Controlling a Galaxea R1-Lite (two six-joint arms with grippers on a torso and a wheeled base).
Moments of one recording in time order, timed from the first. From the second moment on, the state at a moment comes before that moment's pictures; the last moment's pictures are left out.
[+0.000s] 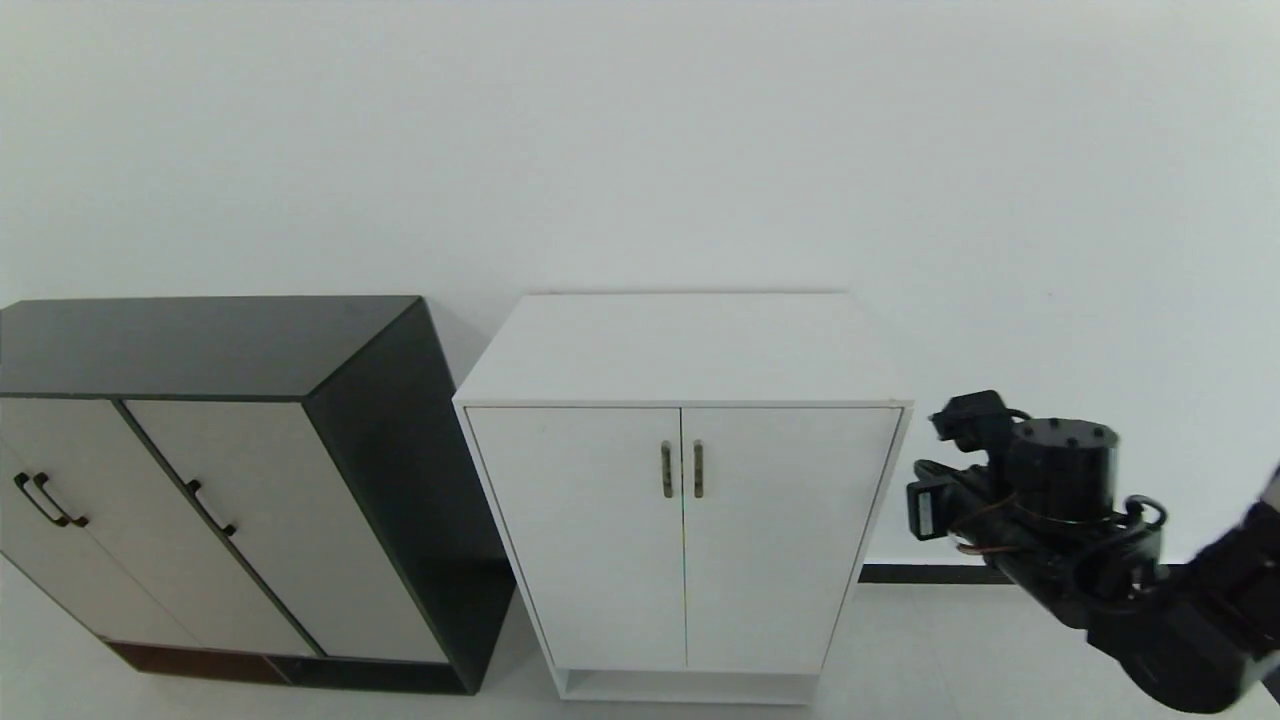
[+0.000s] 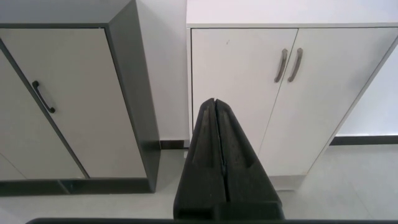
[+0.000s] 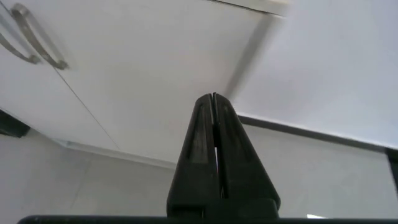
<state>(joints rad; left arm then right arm) -0.01 0.00 0.00 0.00 -0.01 -0.01 0.41 1.90 -0.54 -1.10 -0.34 -0.04</state>
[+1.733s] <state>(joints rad) -0.01 0.00 0.00 0.00 0.00 -0.02 0.15 0.10 -0.01 0.00 -0.03 -0.02</state>
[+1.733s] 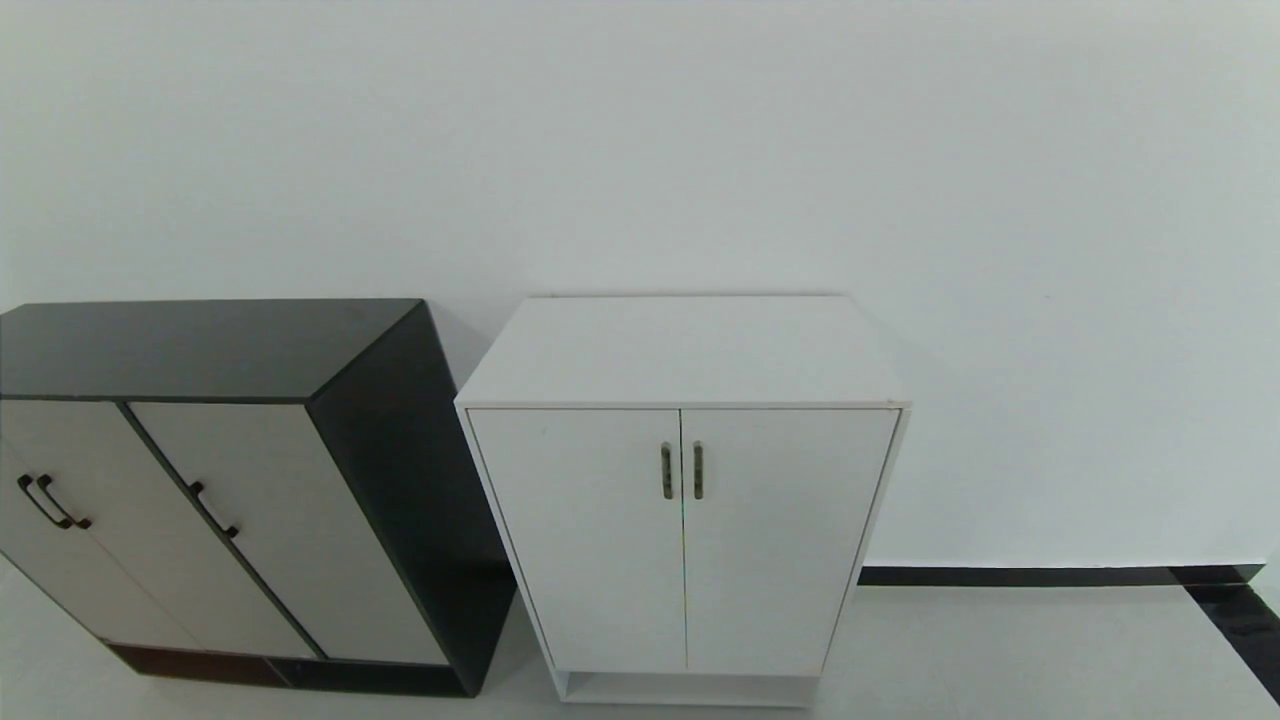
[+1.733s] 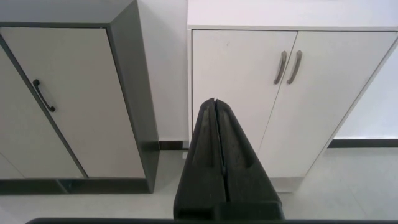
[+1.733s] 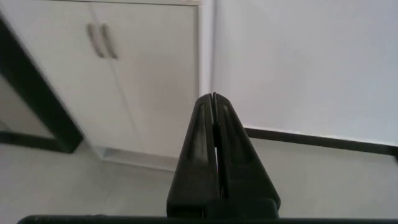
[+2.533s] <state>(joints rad) -0.01 0.00 0.00 0.00 0.00 -0.02 0.01 0.03 0.00 0.00 0.00 -0.02</state>
